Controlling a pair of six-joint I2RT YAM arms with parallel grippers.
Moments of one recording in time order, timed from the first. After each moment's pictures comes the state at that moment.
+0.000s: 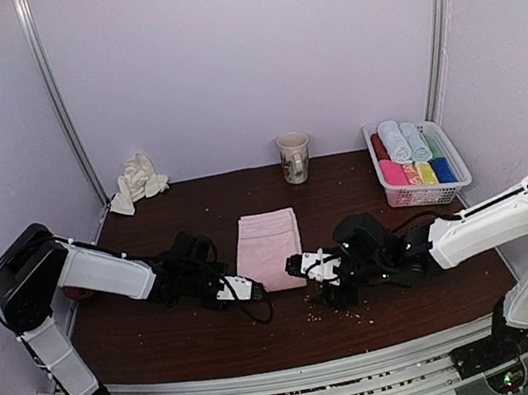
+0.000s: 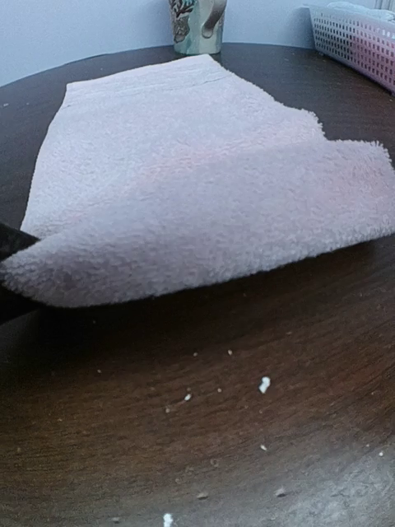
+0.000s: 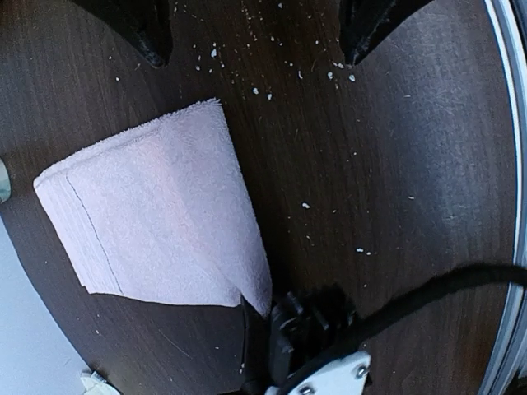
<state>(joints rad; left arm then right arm) -0.75 1.76 0.79 0.13 0.15 1.21 0.99 1.52 0.79 0.02 0.01 -0.36</state>
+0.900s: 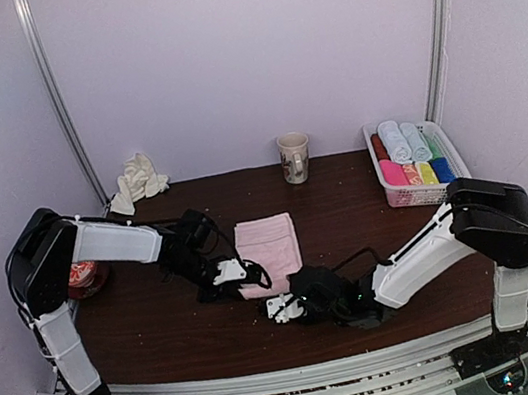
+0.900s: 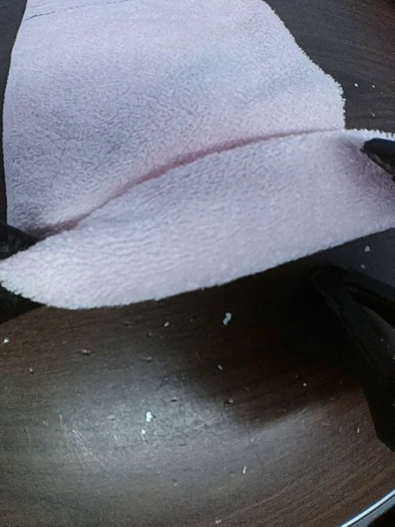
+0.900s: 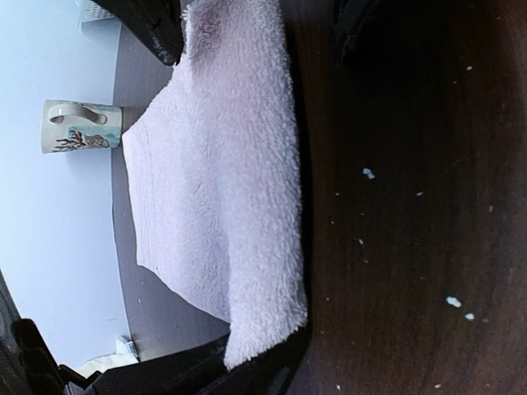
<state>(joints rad) -0.65 1.89 1.10 -0.42 0.48 1.11 1.17 1.92 0.87 0.38 0.53 -0.79</state>
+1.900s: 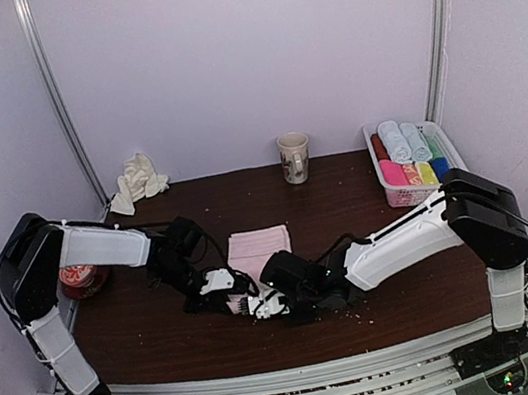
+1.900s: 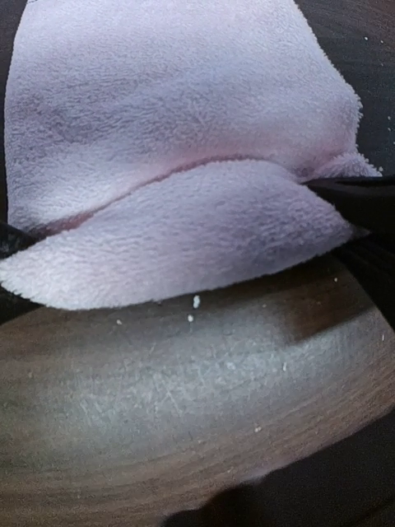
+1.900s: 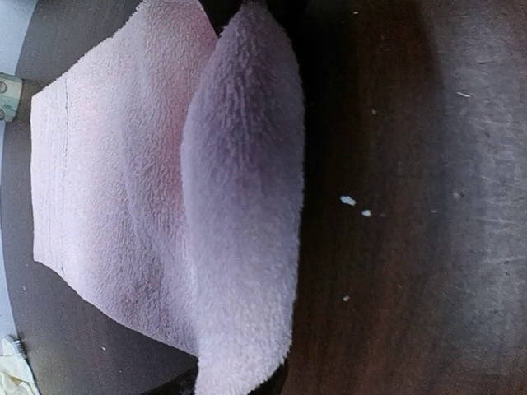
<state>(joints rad) -0.61 1.82 1.03 -0.55 0.54 1.16 1.15 1.99 1.19 -0.12 0.27 -0.60</state>
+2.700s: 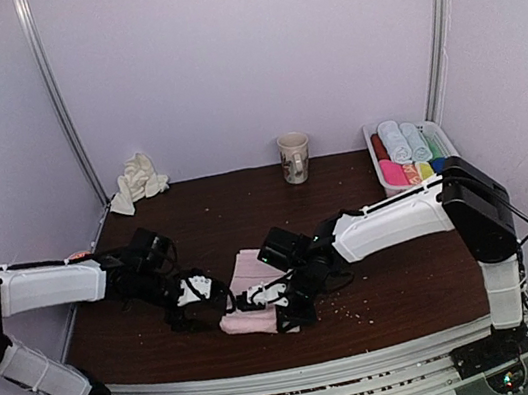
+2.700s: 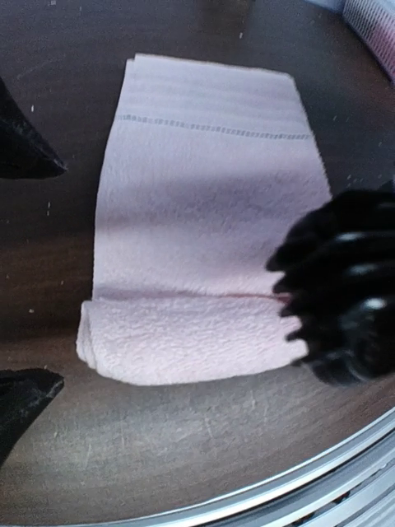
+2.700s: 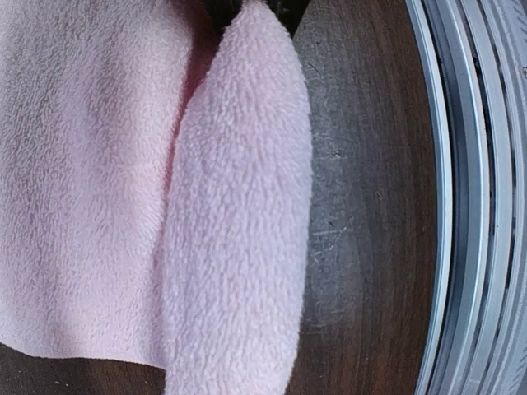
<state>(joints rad) -0.61 1.45 0.73 -0.37 0.48 1.07 1.05 2.04 1.39 -0.53 -0.32 -0.38</state>
